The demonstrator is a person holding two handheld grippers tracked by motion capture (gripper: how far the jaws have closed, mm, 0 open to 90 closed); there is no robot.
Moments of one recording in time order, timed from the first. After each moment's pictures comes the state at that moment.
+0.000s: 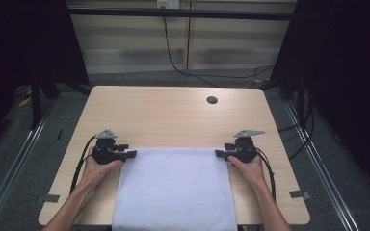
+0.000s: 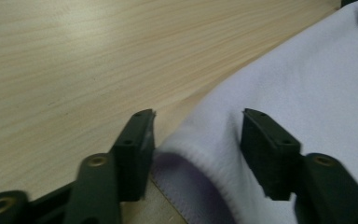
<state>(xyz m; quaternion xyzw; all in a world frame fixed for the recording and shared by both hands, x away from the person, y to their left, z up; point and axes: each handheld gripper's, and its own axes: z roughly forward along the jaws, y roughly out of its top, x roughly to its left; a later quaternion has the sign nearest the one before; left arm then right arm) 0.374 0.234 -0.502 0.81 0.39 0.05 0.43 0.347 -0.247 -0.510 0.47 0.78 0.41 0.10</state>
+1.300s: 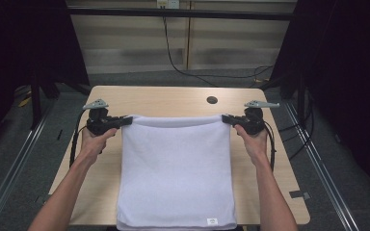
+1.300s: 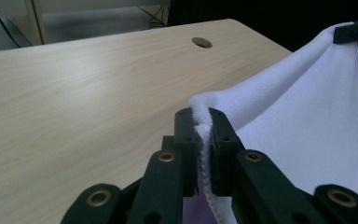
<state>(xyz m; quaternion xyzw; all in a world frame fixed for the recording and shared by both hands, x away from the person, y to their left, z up) 0.426 0.235 -0.421 0.76 0.36 0.08 0.53 0.386 -0.256 -0.421 0.45 0.72 0.50 0.15</state>
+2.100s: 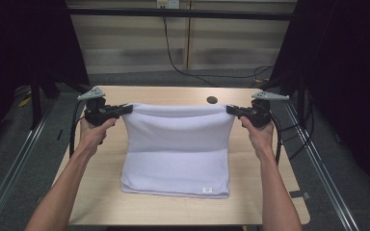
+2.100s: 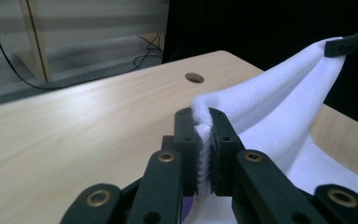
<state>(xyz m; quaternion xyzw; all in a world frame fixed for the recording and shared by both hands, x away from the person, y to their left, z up) 0.427 0.233 -0.398 0.75 0.34 0.10 0.56 0.384 -0.266 -0.393 0.44 0.71 0.53 0.16</state>
